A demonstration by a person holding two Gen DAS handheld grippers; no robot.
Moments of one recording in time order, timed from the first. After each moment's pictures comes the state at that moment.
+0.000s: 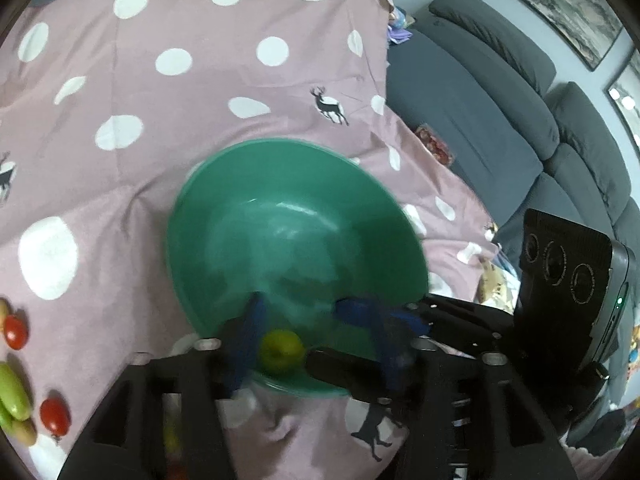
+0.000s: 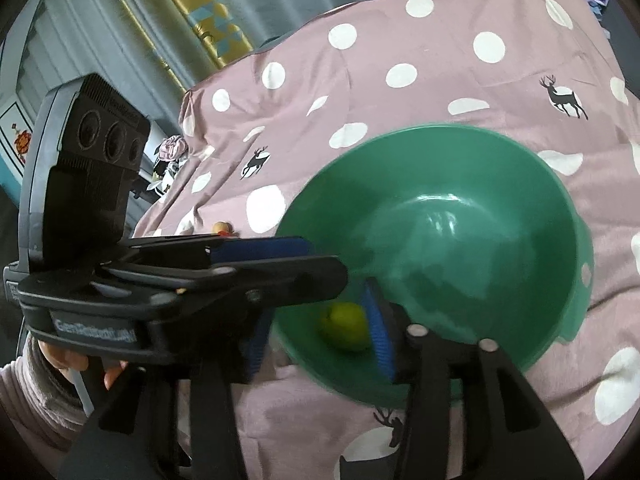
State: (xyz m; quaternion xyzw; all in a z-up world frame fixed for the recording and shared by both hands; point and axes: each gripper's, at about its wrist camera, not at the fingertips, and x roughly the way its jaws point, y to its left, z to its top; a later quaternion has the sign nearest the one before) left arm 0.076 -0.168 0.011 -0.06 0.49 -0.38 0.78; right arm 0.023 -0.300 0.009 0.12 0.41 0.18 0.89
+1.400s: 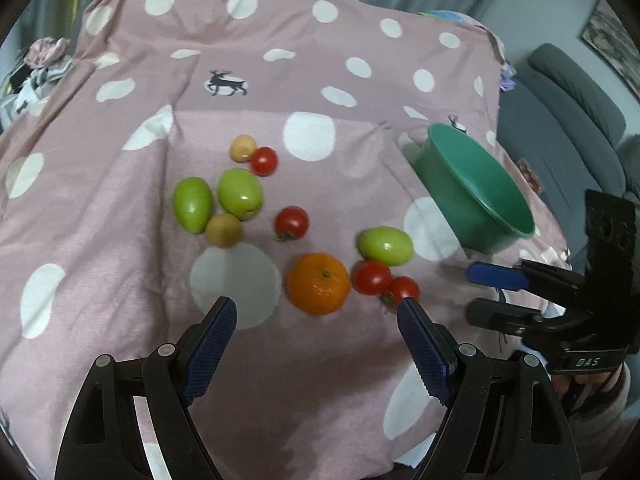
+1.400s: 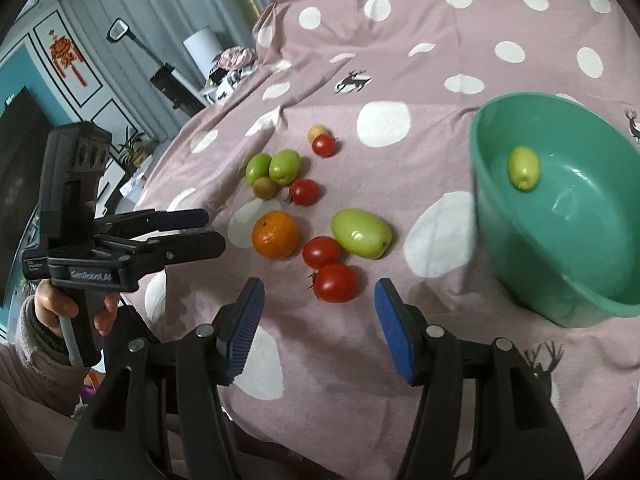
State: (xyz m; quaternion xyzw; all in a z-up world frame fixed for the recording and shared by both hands) left arm -0.026 0.026 -0.026 -0.09 0.48 -0.20 0.85; right arm -0.023 -0.184 -0.009 0.00 0.47 0.27 0.84
